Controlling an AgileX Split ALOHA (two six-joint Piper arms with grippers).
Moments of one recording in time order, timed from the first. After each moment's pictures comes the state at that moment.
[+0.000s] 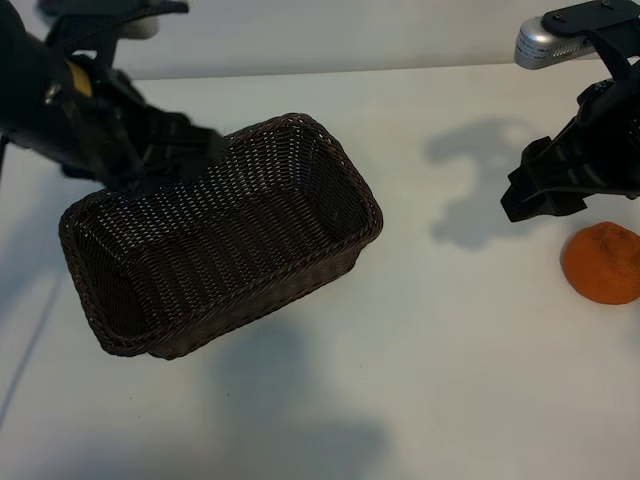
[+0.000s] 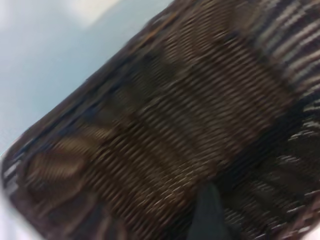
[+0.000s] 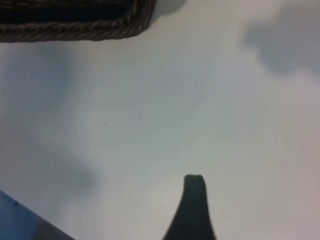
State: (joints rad) left arm -0.44 1.45 -1.17 0.03 0.84 -0.29; right arm 0.17 1.40 -1.15 0.31 1.04 -0.23
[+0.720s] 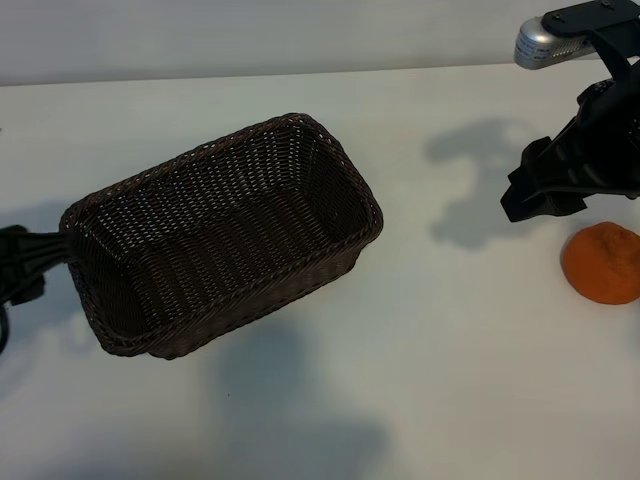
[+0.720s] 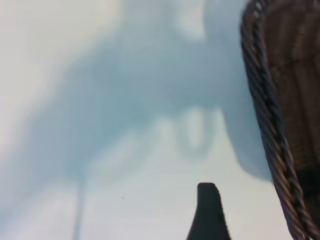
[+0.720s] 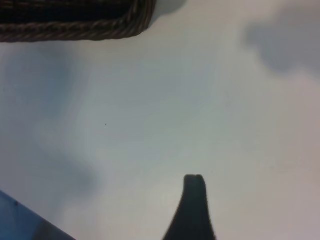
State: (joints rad) left arm -0.44 1.02 -0.74 0.39 0.91 -0.92; right arm 0.17 1.40 -1.15 0.31 1.04 -0.23
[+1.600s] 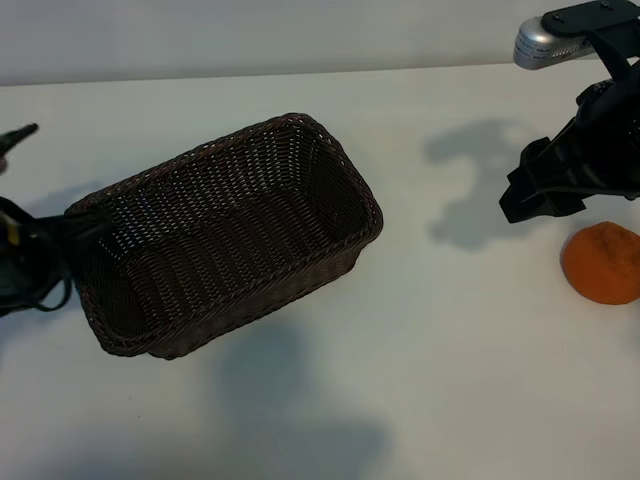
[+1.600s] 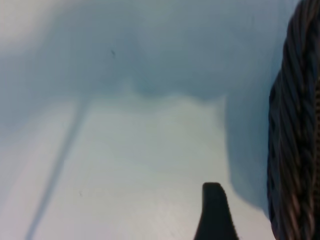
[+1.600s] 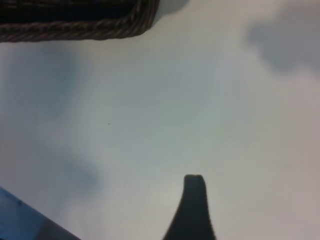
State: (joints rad) left arm -0.29 1.33 -0.74 0.26 0.72 -0.98; right arm 0.17 1.40 -1.15 0.32 1.04 -0.23
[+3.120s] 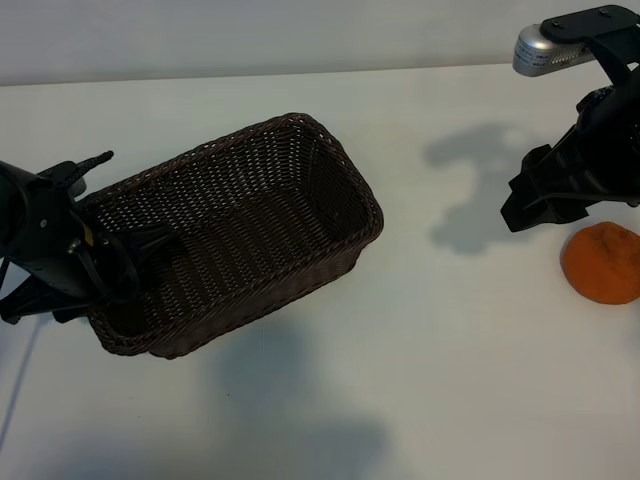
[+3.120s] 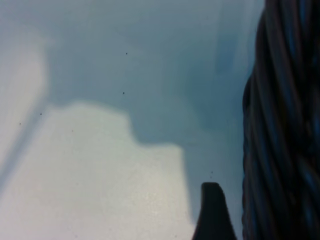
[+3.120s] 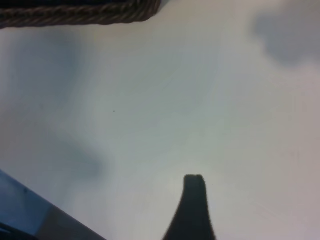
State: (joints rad) left arm -0.28 1.61 -0.74 0.15 0.47 -0.90; right arm 0.17 1.40 -1.15 0.33 1.08 -0.23
